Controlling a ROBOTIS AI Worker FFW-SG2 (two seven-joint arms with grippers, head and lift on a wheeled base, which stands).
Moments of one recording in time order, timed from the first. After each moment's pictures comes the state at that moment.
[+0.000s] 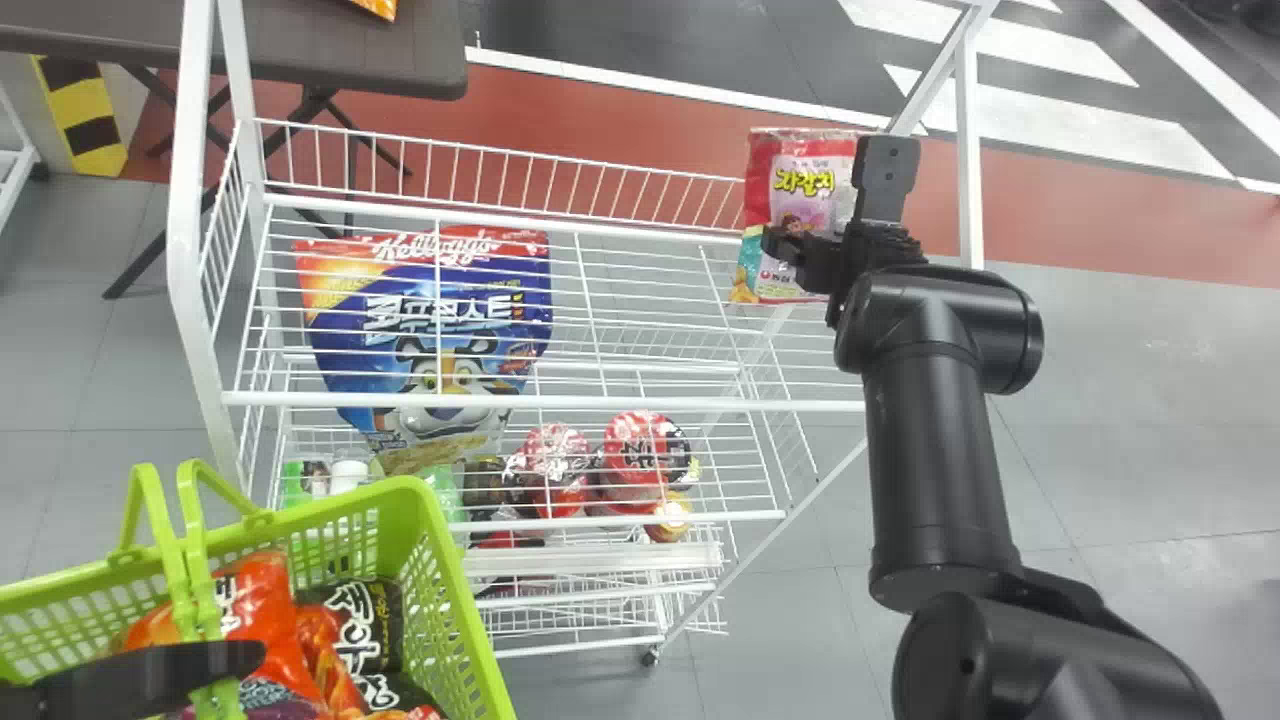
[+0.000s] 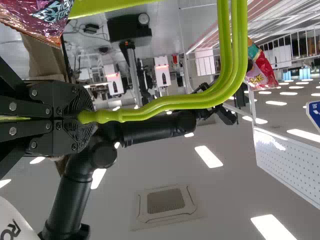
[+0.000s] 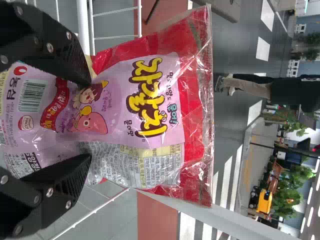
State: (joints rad) left arm 0.23 0.21 0.19 -1.79 0.41 1.43 -1.57; right arm -0.48 -0.13 -0.32 -1.16 0.25 0.57 0.16
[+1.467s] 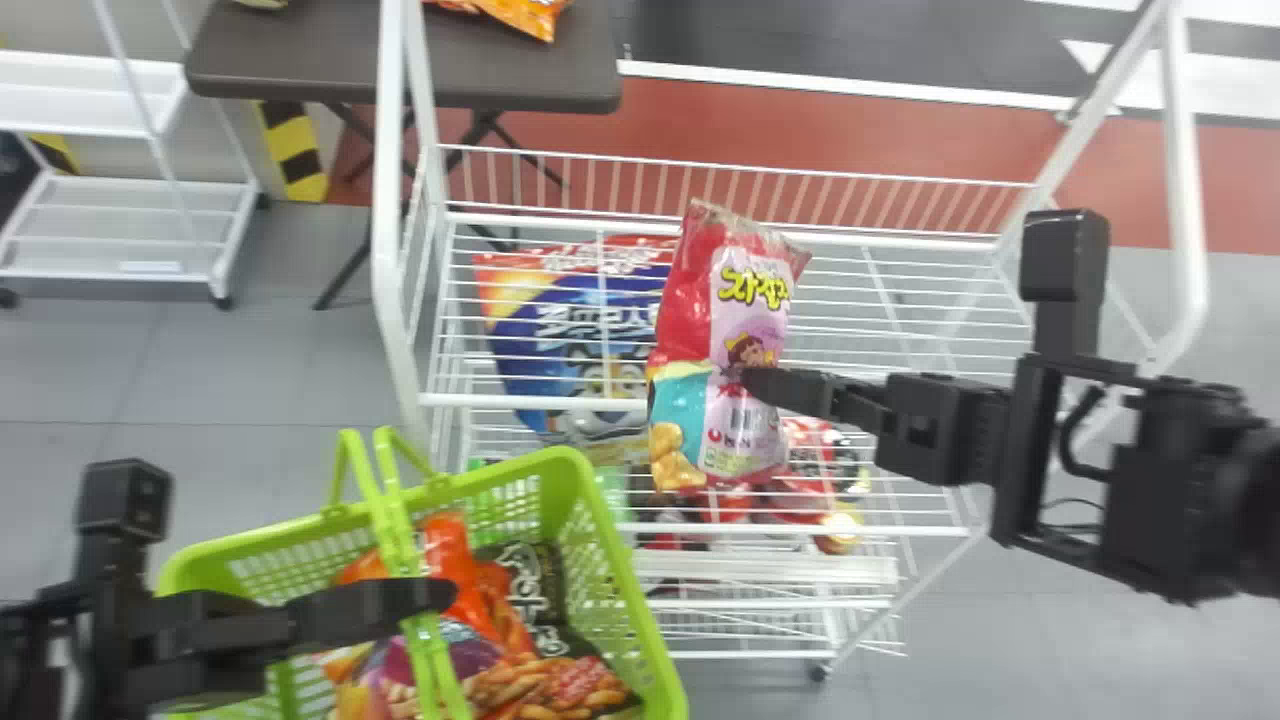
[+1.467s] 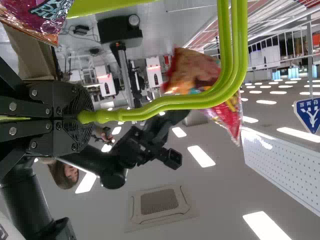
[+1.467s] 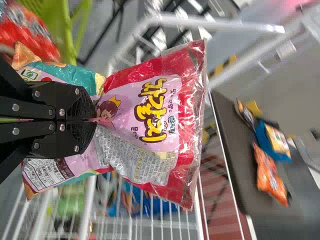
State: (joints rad) left arm 0.17 0.21 0.20 -1.72 0.41 1.41 -1.57; right arm 0.11 -0.11 -0.27 -2.43 -0.66 1.54 0.30
